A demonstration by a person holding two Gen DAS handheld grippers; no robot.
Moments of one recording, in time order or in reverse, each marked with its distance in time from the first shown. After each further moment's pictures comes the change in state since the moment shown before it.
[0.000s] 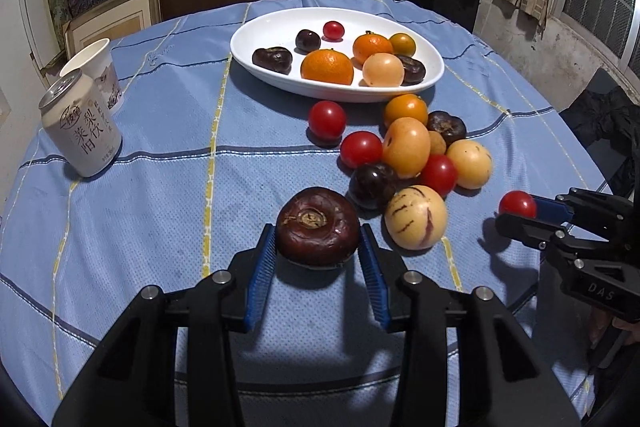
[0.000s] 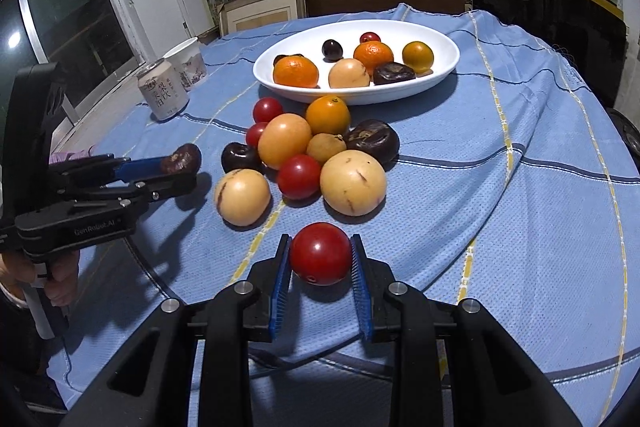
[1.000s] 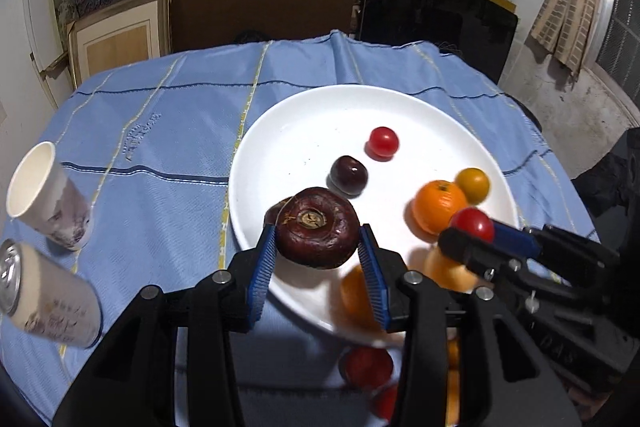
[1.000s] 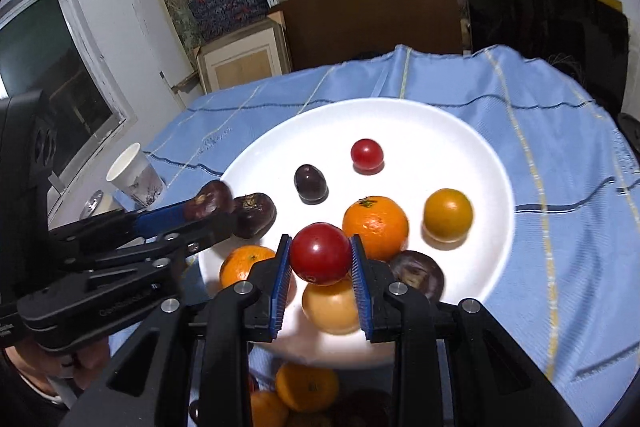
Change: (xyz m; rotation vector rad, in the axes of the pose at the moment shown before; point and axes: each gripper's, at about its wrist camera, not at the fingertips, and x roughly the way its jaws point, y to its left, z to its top) left arm 0.086 0.036 0.164 -0.103 -0.036 0.023; right arm 0.102 -0.029 0.159 0.117 -0.051 0.027
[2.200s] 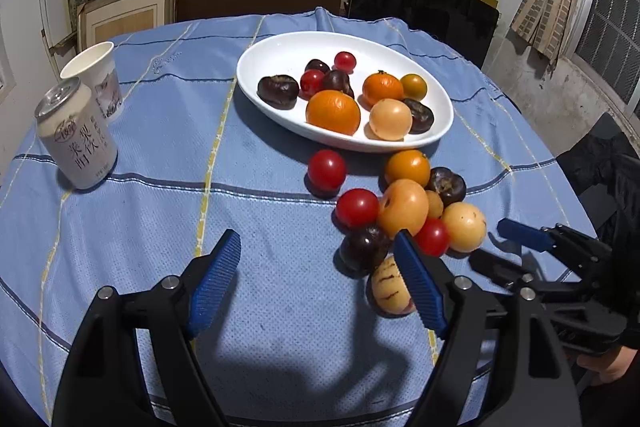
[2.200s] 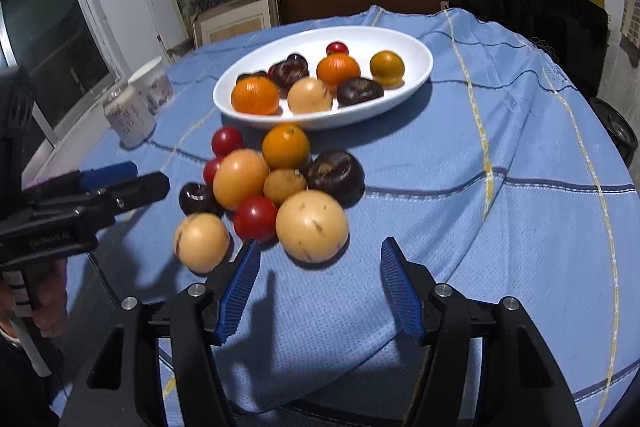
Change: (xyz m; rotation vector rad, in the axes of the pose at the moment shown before) left arm -0.087 -0.015 -0.136 -0.010 -0.011 -0.044; right arm -0.084 -0.001 -0.135 -0.076 0.065 -0.108
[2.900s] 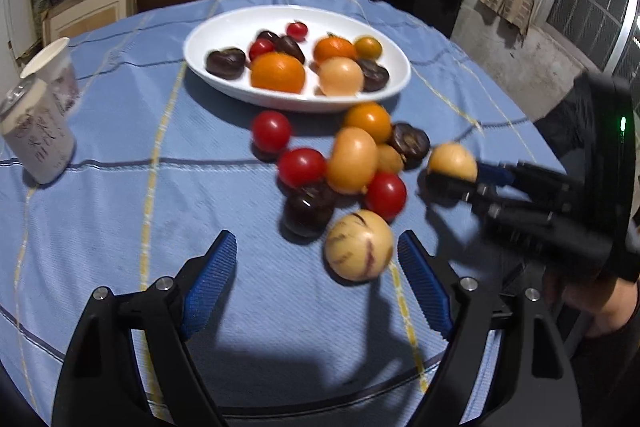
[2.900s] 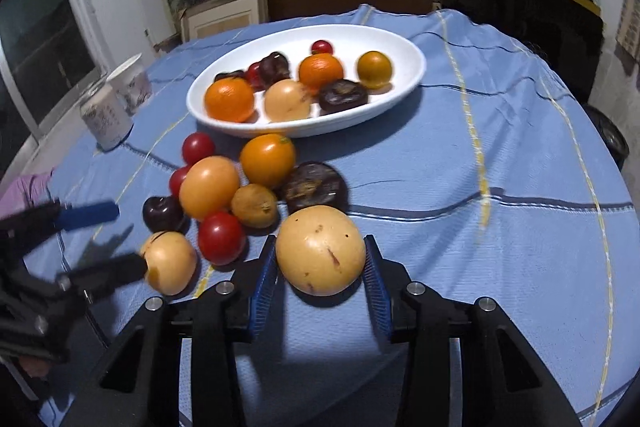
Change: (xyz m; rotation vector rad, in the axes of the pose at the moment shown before) left arm 0.013 -0.026 -0.015 0.089 0.079 -0.091; right arm 0.008 -0.020 0.014 0.030 -0.015 -0.039
